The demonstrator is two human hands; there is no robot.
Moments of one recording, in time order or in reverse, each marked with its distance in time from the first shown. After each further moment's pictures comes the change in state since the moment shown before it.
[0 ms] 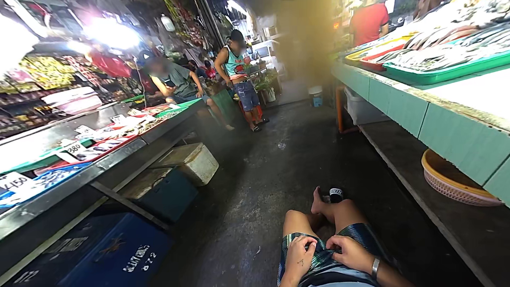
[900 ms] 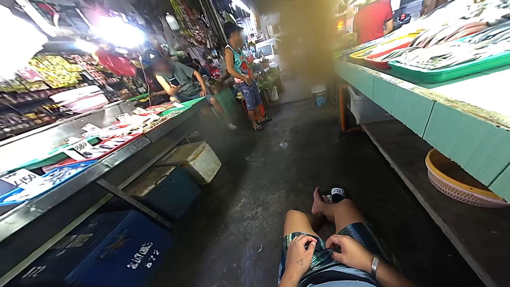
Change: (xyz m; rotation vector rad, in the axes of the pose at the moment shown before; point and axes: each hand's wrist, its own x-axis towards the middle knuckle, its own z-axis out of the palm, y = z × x) left_hand -0.002 -0.006 -0.003 -0.025 0.011 -0.020; right_hand 0.006 -0.004 0.002 -0.007 -0.029 -0.007
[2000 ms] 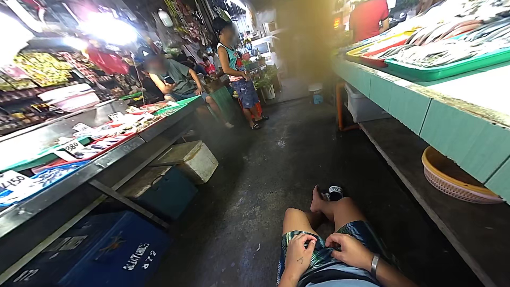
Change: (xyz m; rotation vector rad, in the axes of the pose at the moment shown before) left_hand 0.001 0.003 0.003 0.030 0.001 0.036; right_hand -0.005 0.003 -0.001 -0.002 0.022 0.002
